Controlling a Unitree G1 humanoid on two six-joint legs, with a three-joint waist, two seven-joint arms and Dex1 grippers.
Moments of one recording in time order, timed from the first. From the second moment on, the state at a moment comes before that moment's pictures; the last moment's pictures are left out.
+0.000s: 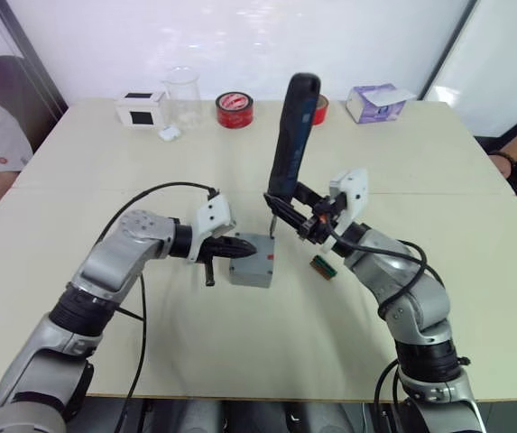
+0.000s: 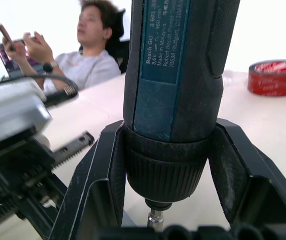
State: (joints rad) left arm -0.61 0.62 -0.30 -0.08 -0.33 0.56 -1.07; right arm -0.39 -0.25 0.06 -0.31 0.45 0.49 0.48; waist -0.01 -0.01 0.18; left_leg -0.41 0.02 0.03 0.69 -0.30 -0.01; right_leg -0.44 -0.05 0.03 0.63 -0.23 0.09
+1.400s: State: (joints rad) left arm -0.55 0.62 -0.29 -0.09 -0.31 0.57 -1.06; right arm -0.35 -0.24 0.14 -0.26 0.30 0.38 0.46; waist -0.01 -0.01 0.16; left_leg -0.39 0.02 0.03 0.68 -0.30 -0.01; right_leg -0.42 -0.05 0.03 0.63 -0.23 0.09
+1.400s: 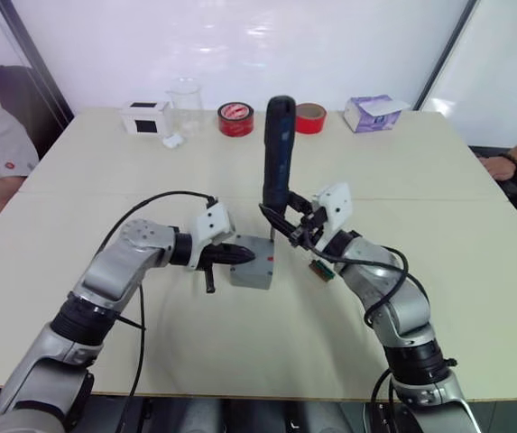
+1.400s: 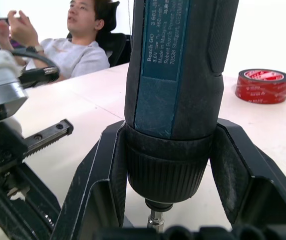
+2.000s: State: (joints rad) left arm -0.54 0.62 -0.29 -0.10 -0.31 0.58 -1.07; right arm -0.32 -0.24 0.16 -0.27 0.28 0.40 0.41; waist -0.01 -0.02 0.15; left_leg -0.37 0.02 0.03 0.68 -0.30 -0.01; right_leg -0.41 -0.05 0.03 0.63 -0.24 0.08
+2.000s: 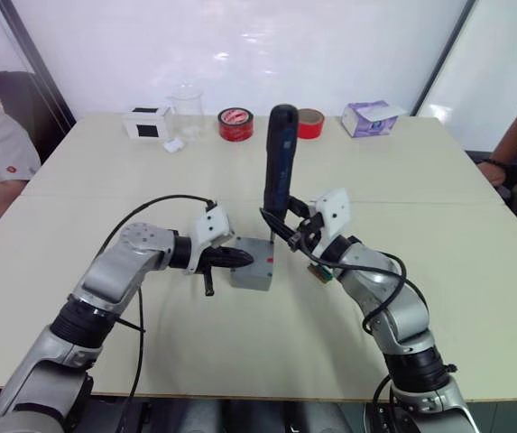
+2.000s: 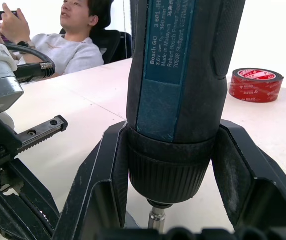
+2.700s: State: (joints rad) left arm -0.52 0.62 -0.29 -0.12 -0.31 0.58 -1.06; right arm -0.32 -0.24 0.15 -0.27 0.28 0.40 0.42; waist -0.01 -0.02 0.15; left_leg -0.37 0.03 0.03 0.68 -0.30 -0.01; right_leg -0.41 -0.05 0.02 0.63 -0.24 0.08
